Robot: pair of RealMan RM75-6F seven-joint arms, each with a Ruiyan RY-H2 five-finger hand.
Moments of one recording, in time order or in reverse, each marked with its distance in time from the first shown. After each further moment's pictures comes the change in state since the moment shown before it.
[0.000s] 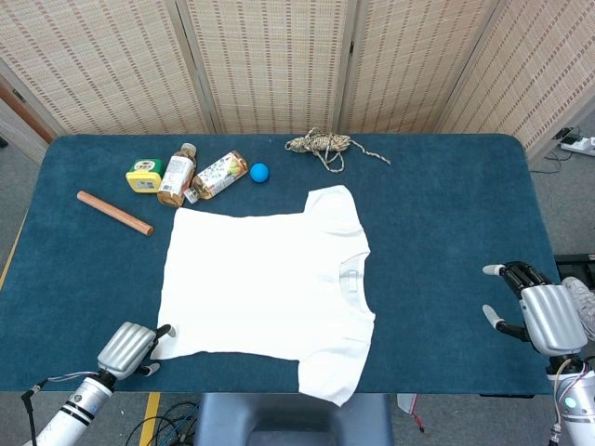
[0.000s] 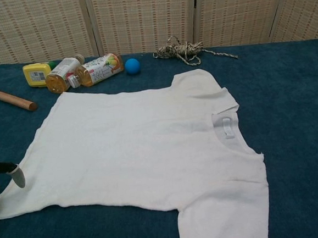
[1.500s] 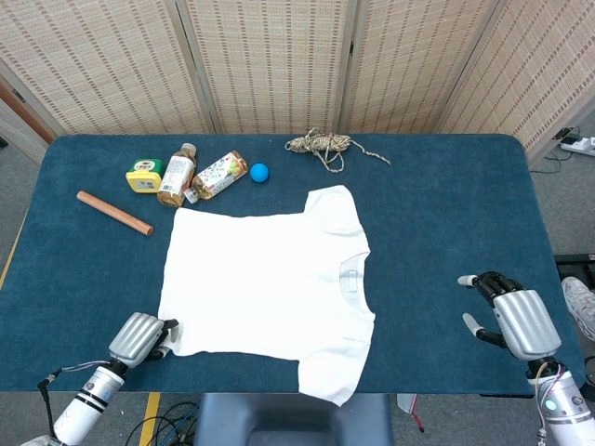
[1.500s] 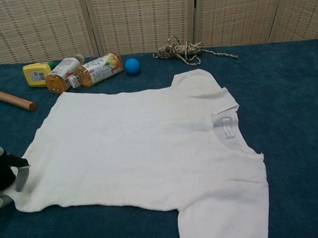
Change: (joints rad) left arm -0.044 -0.090 -0.010 0.089 -0.028 0.029 -0.117; right arm 0.030 -0.057 -0.038 0.026 -0.088 -0.043 -0.056
